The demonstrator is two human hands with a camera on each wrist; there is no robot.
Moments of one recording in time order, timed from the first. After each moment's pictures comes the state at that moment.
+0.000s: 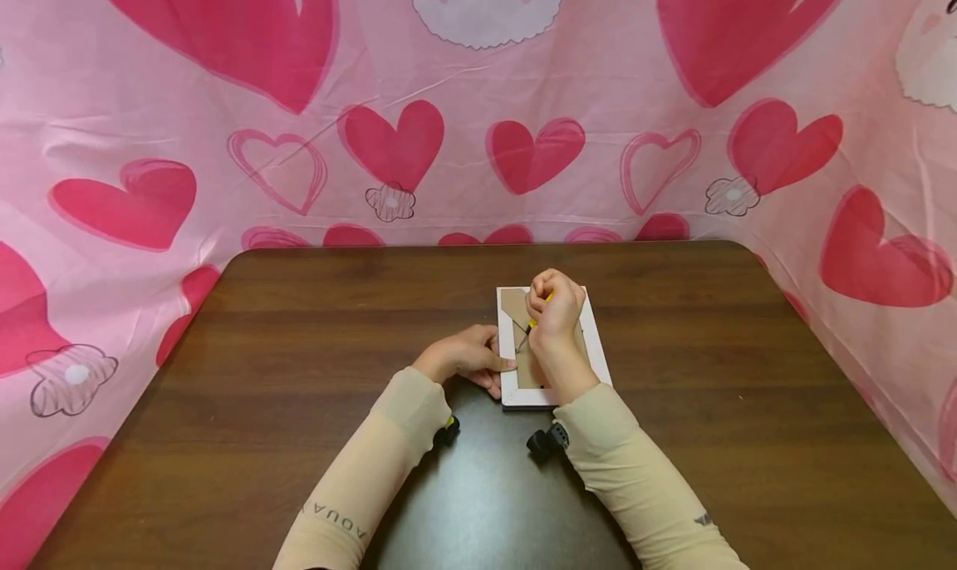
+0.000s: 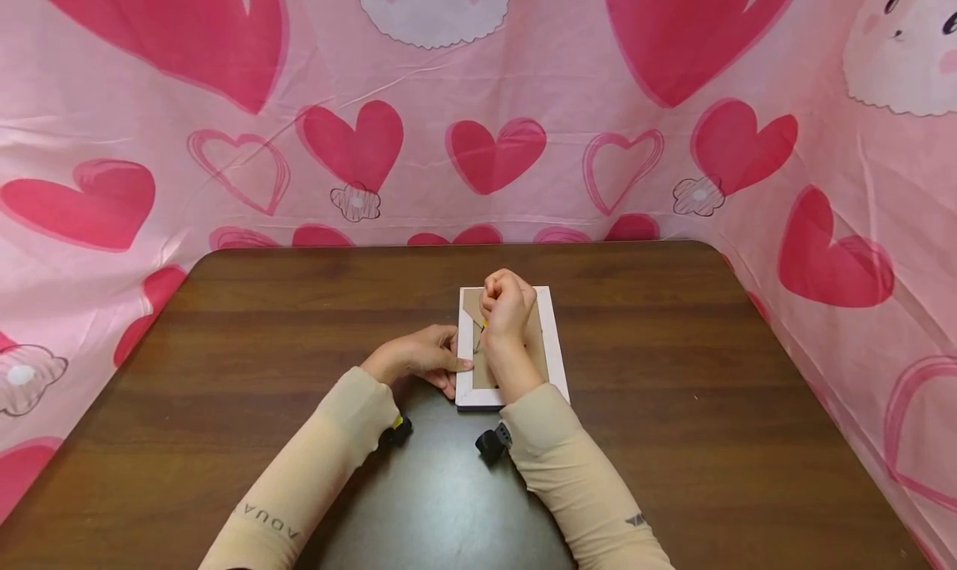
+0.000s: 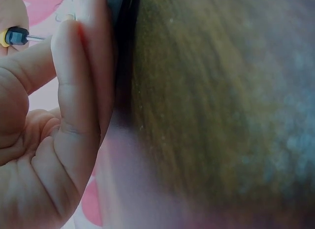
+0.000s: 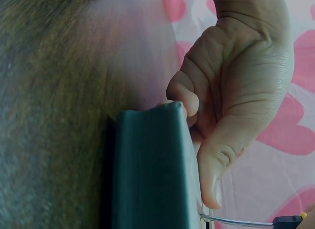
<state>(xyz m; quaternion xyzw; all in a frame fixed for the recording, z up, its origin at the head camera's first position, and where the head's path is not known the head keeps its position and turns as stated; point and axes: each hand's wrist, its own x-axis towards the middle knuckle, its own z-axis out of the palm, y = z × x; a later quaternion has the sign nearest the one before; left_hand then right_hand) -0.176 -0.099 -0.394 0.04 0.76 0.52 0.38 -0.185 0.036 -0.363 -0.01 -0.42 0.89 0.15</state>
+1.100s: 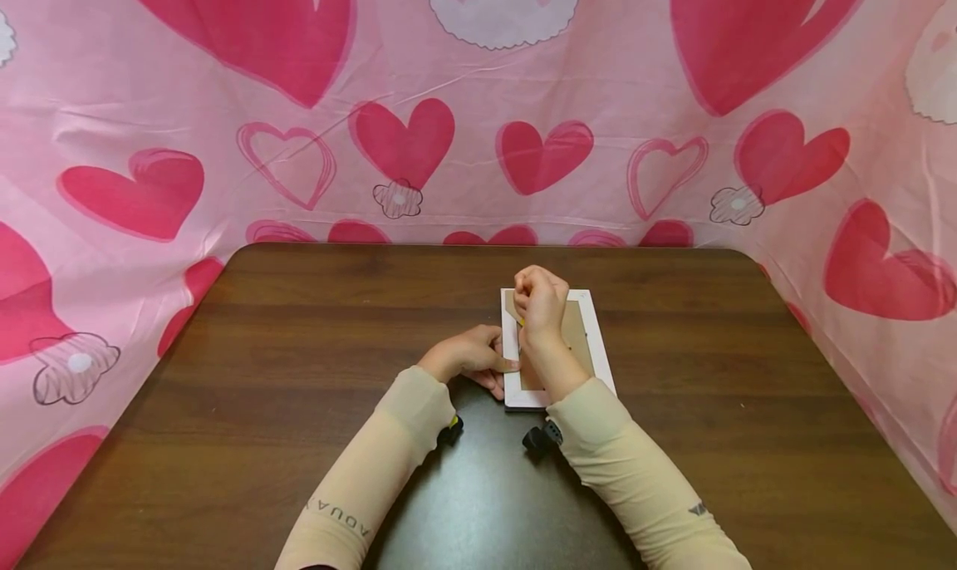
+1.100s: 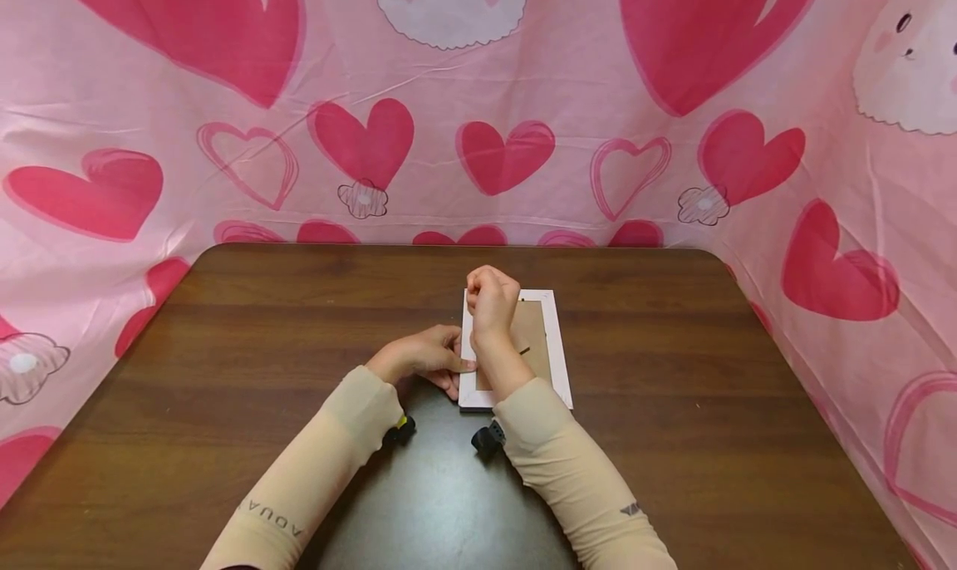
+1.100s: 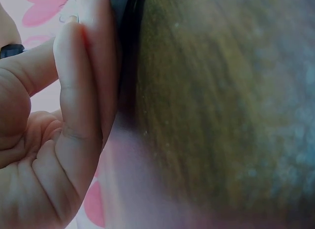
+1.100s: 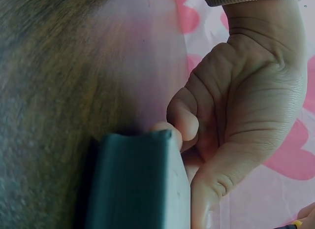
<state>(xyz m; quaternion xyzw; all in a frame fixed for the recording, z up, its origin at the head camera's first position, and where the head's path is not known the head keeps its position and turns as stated) -0.175 -0.100 -0.393 0.04 0.76 0.53 0.38 -0.188 0.012 -0.355 -0.03 -0.49 0.86 0.11</state>
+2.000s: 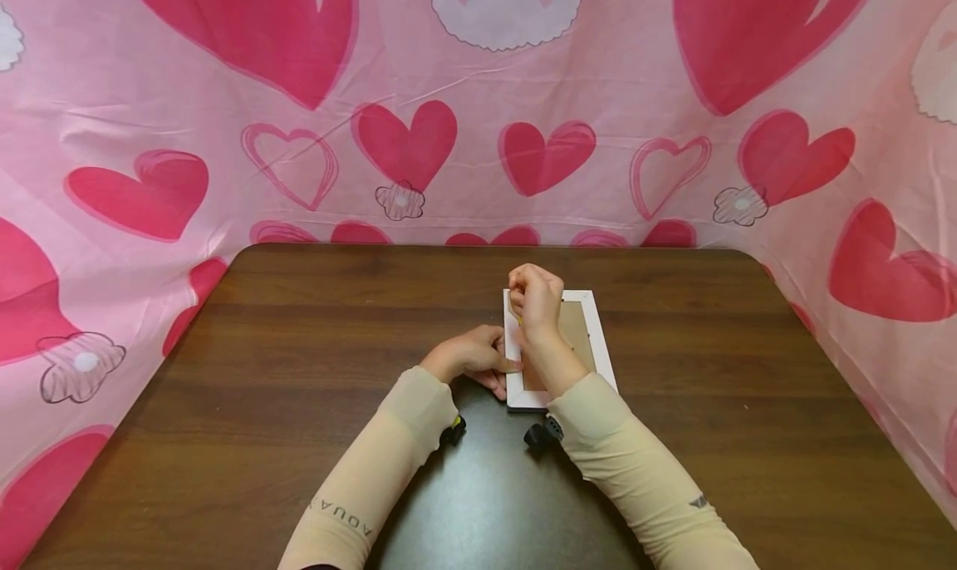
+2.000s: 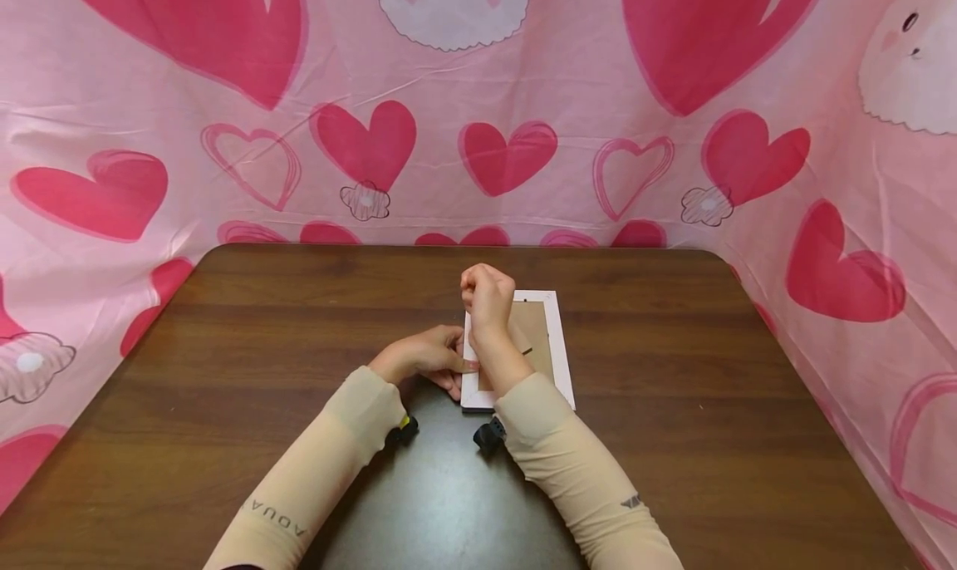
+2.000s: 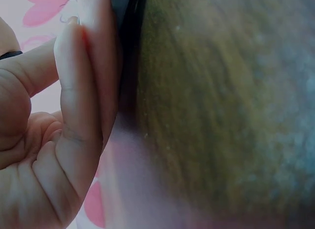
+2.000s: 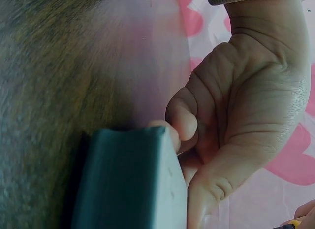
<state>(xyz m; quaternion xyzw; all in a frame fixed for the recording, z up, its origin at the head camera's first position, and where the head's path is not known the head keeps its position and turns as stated) -0.174 -0.099 -0.392 0.04 0.76 0.52 0.37 -0.192 0.008 -0.355 -0.02 -0.51 0.86 0.08</state>
